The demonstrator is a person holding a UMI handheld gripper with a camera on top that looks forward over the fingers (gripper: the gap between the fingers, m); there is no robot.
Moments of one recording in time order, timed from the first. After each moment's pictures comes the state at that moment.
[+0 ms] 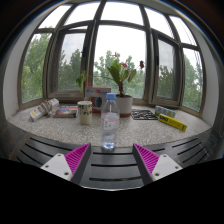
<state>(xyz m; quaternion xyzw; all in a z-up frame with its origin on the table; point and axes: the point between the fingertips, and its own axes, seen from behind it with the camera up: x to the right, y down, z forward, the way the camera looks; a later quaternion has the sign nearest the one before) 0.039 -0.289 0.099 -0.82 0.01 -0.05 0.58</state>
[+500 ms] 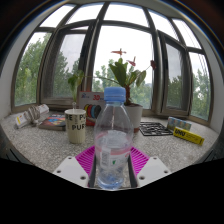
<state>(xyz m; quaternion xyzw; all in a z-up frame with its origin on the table) 0.043 -0.097 0.078 -0.78 0.00 -0.05 0.63</state>
